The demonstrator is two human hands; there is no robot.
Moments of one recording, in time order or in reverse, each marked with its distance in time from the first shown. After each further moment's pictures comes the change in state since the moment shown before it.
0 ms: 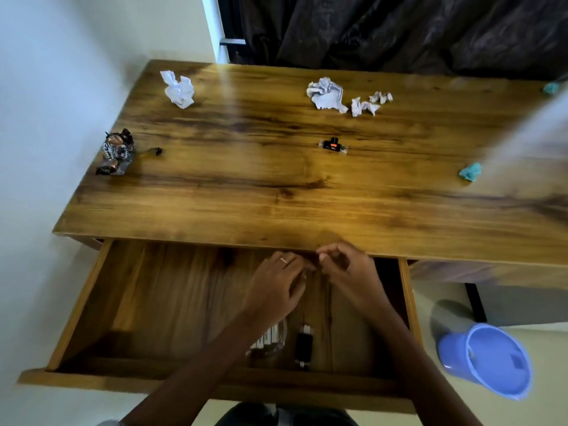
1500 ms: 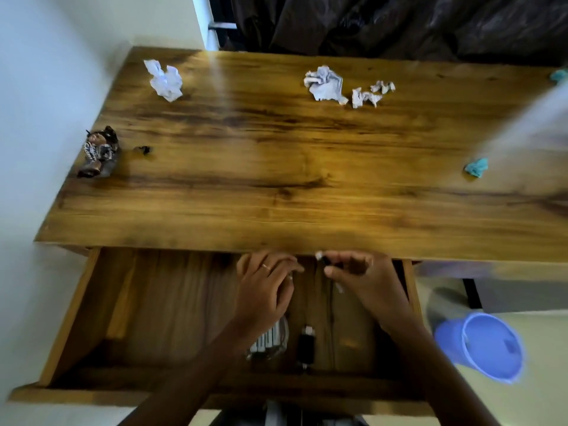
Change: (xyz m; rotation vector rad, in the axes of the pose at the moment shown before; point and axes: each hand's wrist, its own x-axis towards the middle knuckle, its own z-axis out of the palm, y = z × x) left_hand -0.005 -0.016 -0.005 -0.007 0.167 -0.016; right_hand -0.004 -0.008 -0.015 0.094 0.001 0.167
